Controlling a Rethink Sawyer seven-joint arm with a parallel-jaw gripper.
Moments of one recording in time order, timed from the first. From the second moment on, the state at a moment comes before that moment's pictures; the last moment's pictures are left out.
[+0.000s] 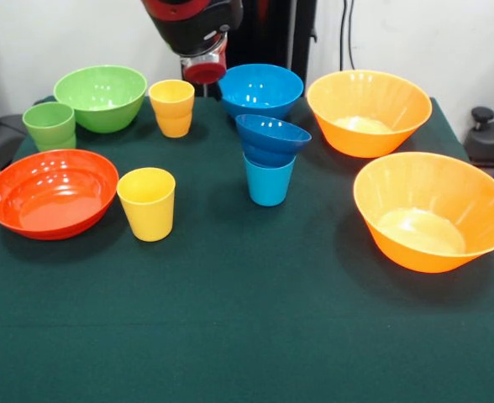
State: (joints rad) arm -0.22 -0.50 -0.35 1.68 0.29 1.00 2.53
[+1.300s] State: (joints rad) arm -0.18 -0.57 -0.43 1.83 0.29 0.92 2.53
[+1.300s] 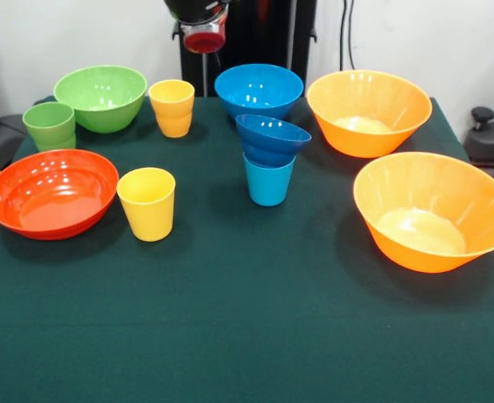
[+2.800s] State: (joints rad) arm -0.39 -0.65 -0.13 1.96 0.20 0.72 2.53
